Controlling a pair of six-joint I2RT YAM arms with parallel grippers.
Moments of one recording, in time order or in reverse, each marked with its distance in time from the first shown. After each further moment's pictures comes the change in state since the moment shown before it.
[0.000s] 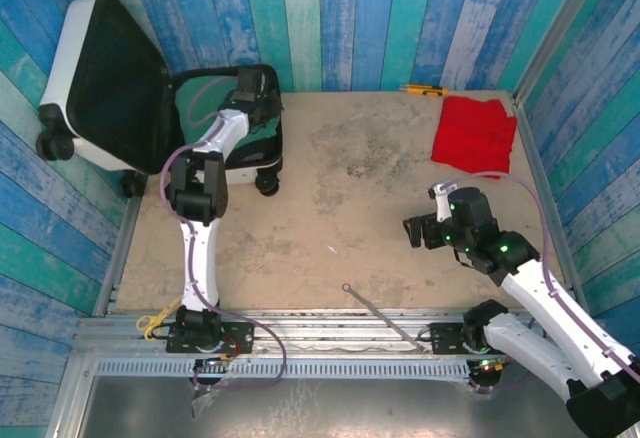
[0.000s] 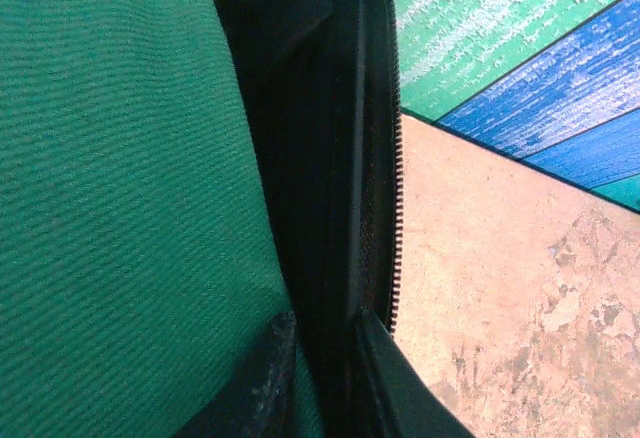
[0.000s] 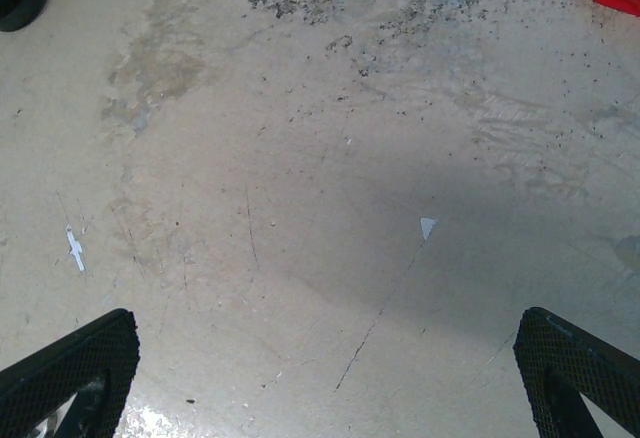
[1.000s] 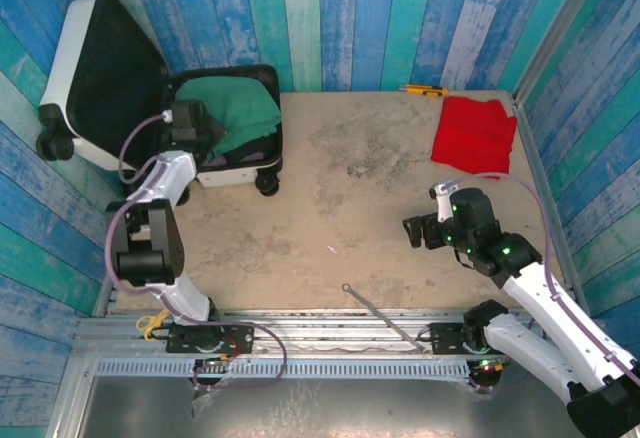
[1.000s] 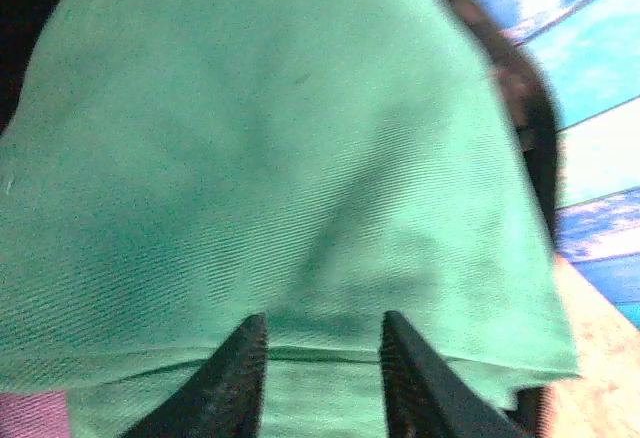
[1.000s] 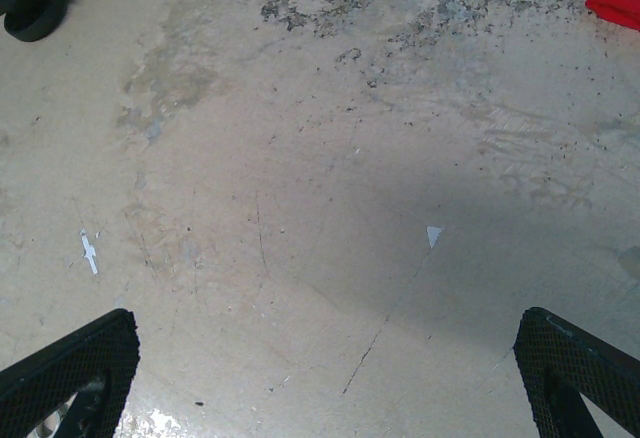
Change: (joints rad) left arm 0.193 -0.653 -0.660 0.134 -0.097 -0.153; right arm 0.000 -0.024 0.000 0.004 -0.013 -0.004
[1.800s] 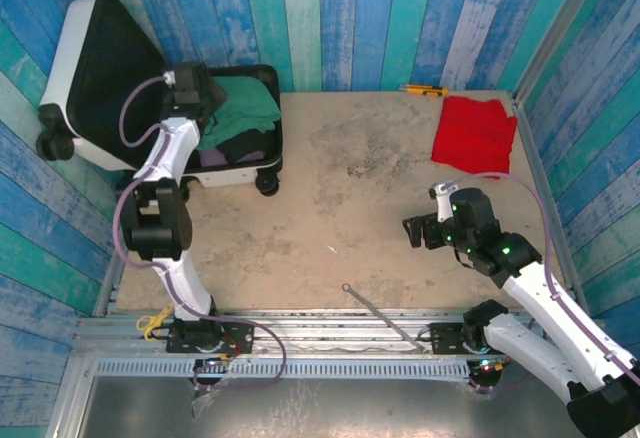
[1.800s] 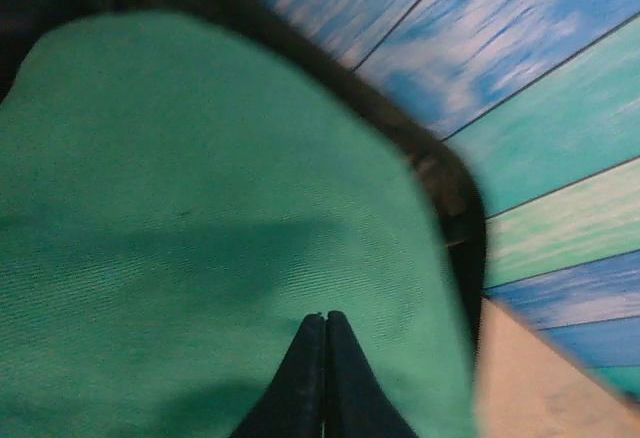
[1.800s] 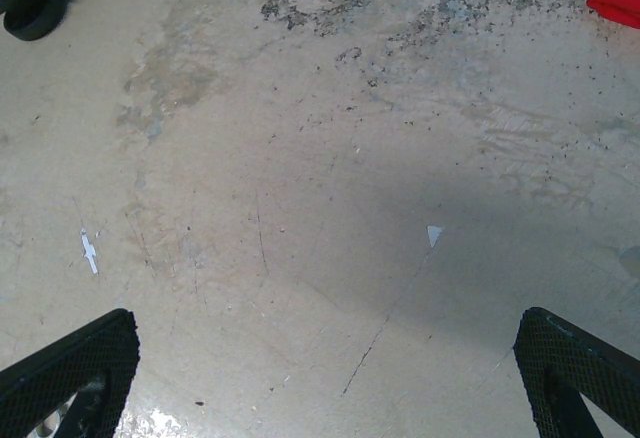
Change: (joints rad) left arm -0.016 0.251 0.370 -0.141 -0.066 0.027; right arm 0.000 0.002 0.000 0.000 -0.003 0.000
